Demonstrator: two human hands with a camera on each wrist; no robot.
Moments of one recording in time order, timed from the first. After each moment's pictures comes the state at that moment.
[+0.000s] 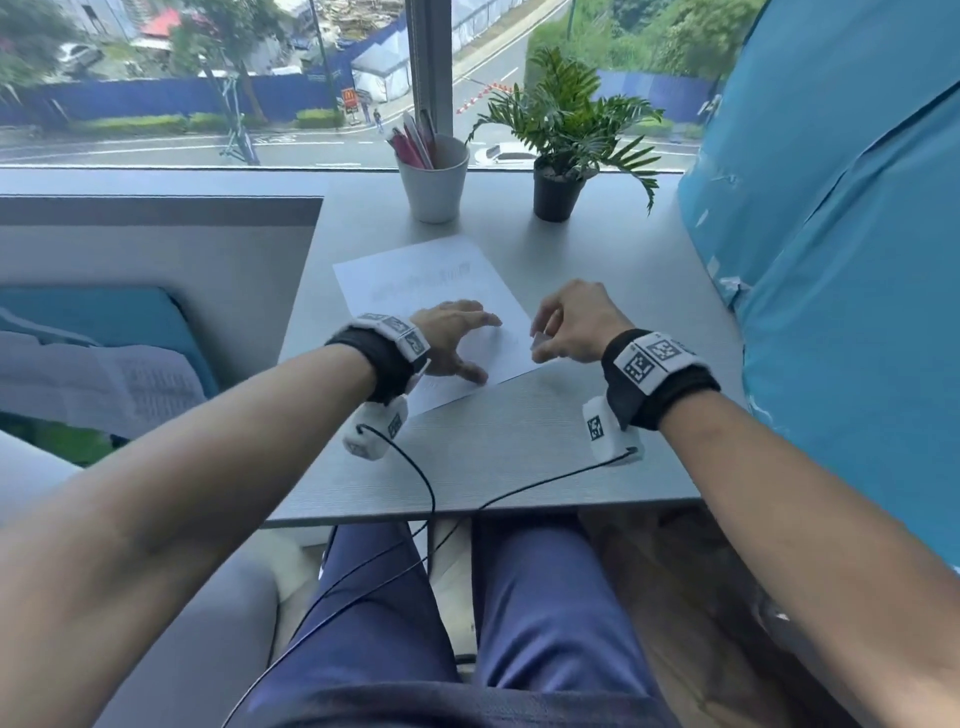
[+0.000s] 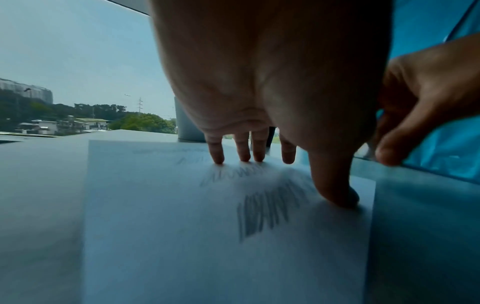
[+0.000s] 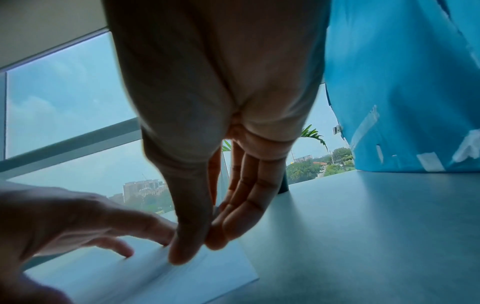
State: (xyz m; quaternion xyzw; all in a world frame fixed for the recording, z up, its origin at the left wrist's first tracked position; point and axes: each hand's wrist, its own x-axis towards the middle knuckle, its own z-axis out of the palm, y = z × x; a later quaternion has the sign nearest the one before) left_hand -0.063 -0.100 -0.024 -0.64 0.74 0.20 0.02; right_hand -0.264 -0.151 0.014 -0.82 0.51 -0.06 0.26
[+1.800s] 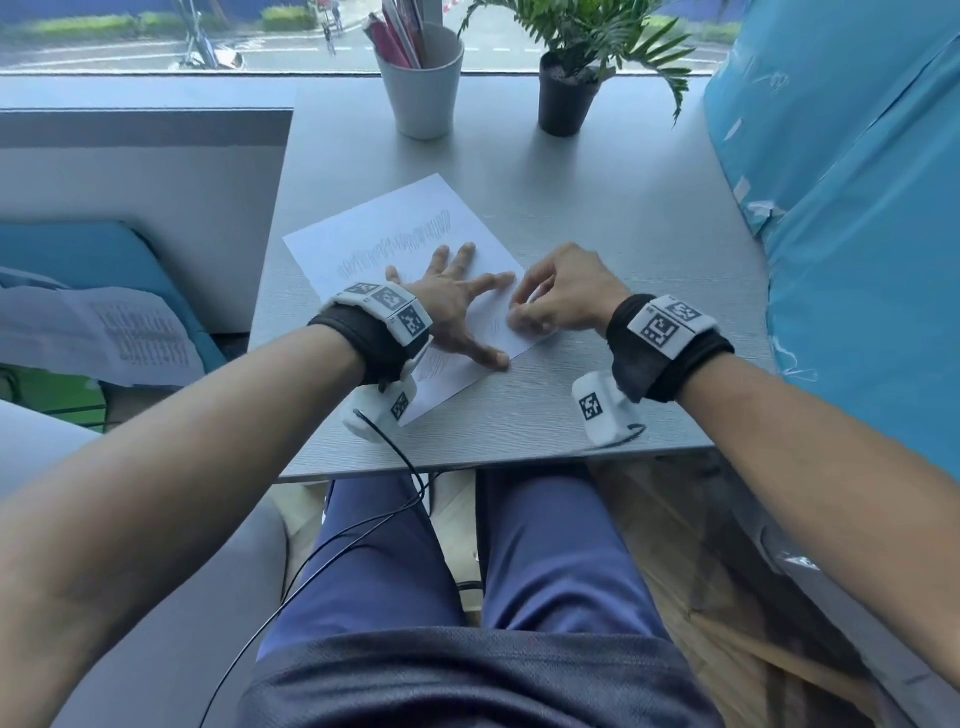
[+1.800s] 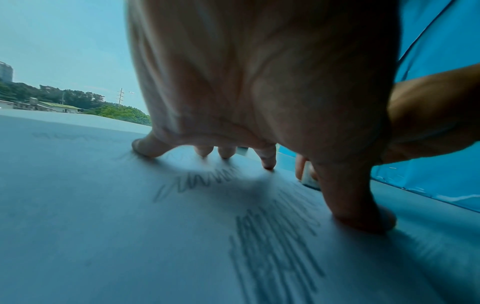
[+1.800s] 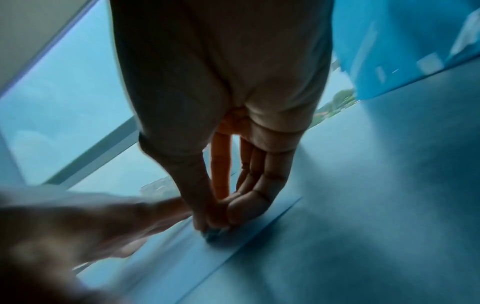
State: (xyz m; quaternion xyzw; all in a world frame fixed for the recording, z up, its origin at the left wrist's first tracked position) left_hand -0.082 -0.078 -0.031 -0.68 0.68 0.26 0.12; right_hand -0.255 -0.136 -0.016 -0.79 0.51 -0.07 0.35
